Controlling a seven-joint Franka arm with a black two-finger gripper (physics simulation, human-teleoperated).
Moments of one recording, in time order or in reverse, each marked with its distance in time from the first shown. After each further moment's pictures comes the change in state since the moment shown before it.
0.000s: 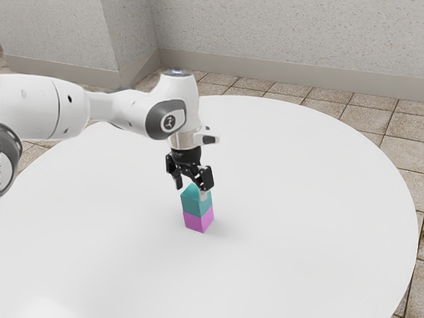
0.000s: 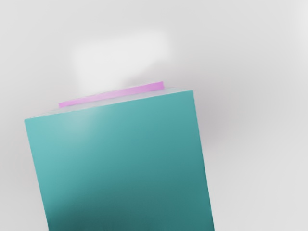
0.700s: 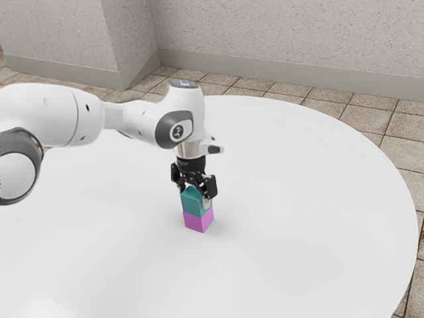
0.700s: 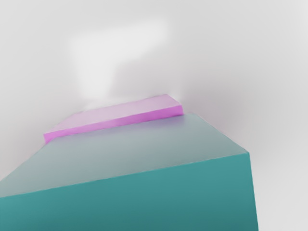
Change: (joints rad) arm -0.037 0.105 0.043 0.073 0.000 -0.002 0.007
